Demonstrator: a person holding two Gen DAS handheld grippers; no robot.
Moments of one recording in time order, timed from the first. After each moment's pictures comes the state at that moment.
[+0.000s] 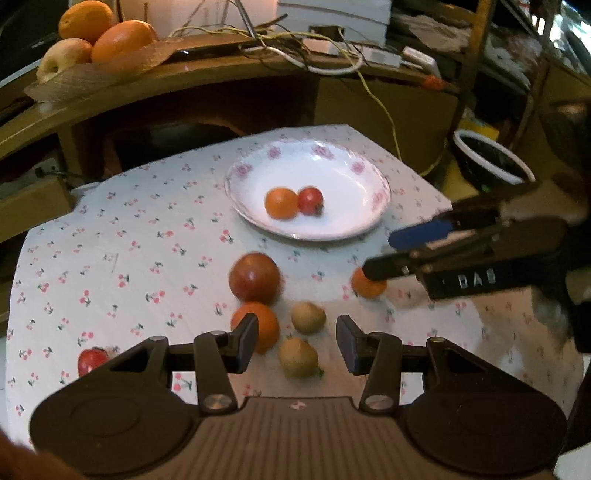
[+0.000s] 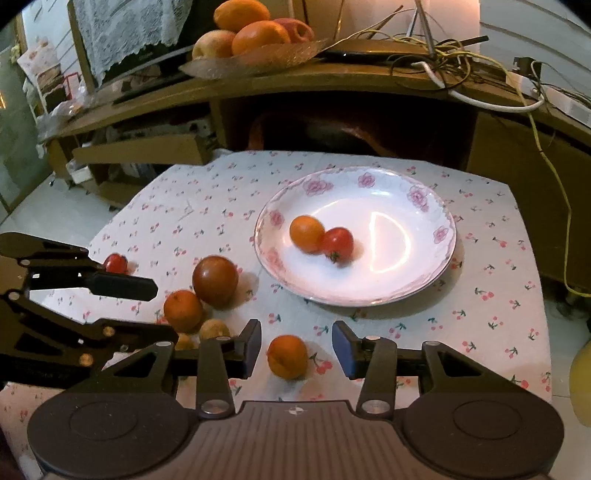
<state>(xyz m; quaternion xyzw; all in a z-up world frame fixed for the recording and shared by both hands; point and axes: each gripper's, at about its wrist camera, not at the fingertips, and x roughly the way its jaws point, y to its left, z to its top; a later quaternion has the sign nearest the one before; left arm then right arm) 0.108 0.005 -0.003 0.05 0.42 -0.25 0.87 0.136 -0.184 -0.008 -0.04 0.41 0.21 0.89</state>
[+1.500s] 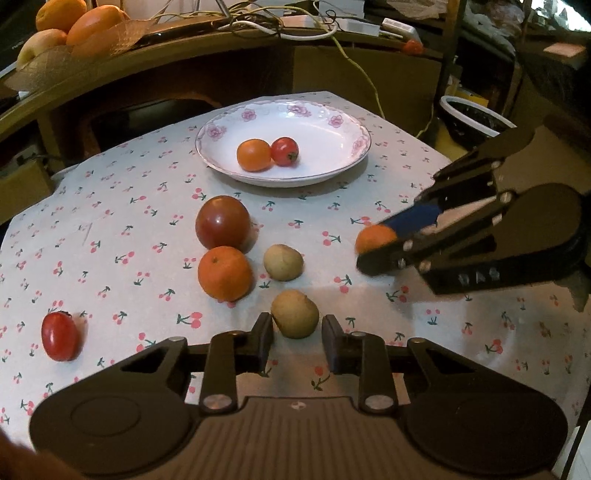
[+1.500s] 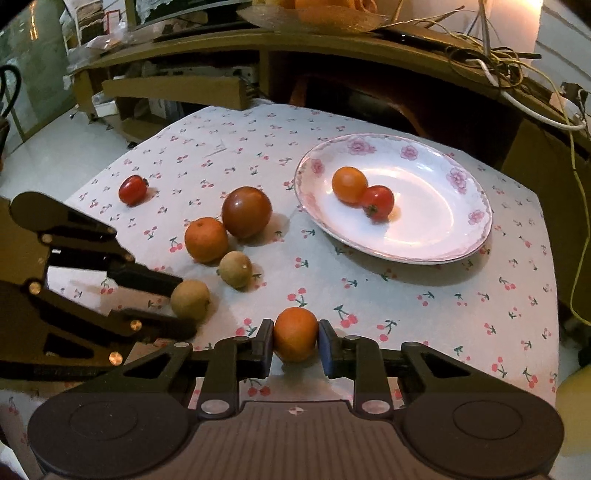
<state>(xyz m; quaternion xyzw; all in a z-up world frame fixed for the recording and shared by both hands) 0.085 -0.009 -0.039 0.08 0.42 -0.26 0.87 0.114 -0.164 -0.029 -0.13 0.43 0.25 0.86</state>
